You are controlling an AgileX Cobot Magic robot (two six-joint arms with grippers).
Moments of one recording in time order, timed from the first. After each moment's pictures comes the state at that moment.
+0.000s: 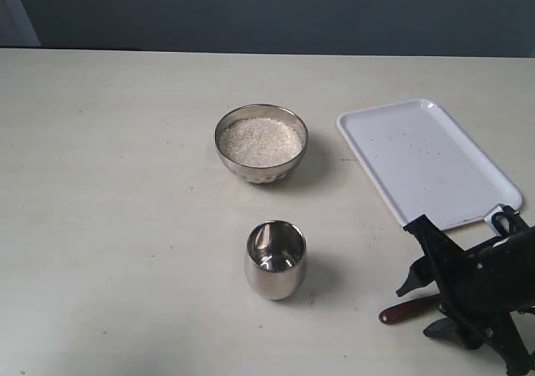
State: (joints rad) left arm -0.24 0.01 0.00 0.03 0.21 0.07; right arm 0.42 1.48 -0.36 0.82 0.38 0.49
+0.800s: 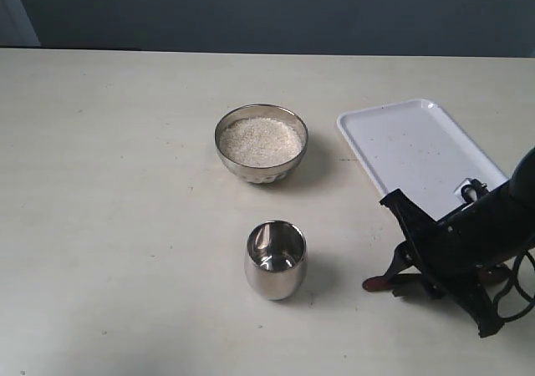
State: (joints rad) left arm -0.24 0.01 0.00 0.03 0.21 0.07; right arm 0.42 1.63 -0.53 0.79 0.48 0.50
